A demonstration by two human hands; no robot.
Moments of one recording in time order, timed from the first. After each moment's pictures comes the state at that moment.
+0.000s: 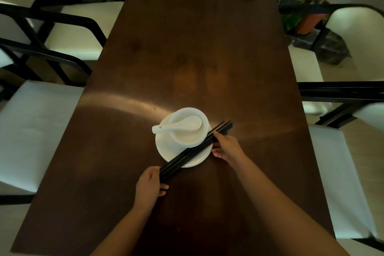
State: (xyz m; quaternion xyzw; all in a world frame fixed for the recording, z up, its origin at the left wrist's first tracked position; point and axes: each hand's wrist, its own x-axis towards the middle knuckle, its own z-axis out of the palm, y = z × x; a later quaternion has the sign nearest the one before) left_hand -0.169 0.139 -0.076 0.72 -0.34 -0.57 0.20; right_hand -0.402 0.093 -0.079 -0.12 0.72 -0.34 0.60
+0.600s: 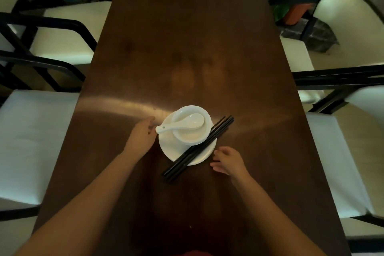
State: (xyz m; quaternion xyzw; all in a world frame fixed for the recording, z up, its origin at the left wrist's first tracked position) left_hand -0.147 0.010 -0.059 0.61 -0.70 -0.37 0.09; right_hand -0.368 0.143 -0.070 -0.11 0.76 -0.32 0.55
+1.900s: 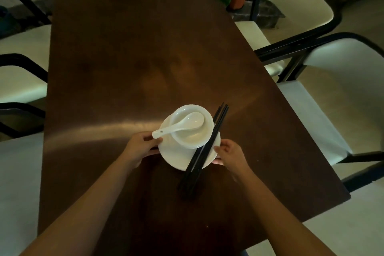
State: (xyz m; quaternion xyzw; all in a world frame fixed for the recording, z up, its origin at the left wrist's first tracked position) left_hand -0.174 -0.011 -0.065 0.54 -0.50 -0.67 0.09; right_hand -0.358 0.167 -0.071 -0.08 0.75 -0.46 0.47
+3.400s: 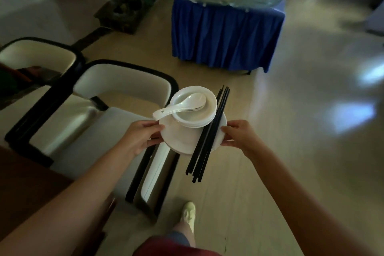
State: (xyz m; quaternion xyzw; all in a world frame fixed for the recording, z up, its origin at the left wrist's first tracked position) left_hand -0.651 0.515 0.056 0.21 -0.66 -0.71 -0.14; right_hand -0.646 0.782 0.070 0.16 0.74 -0.64 0.15
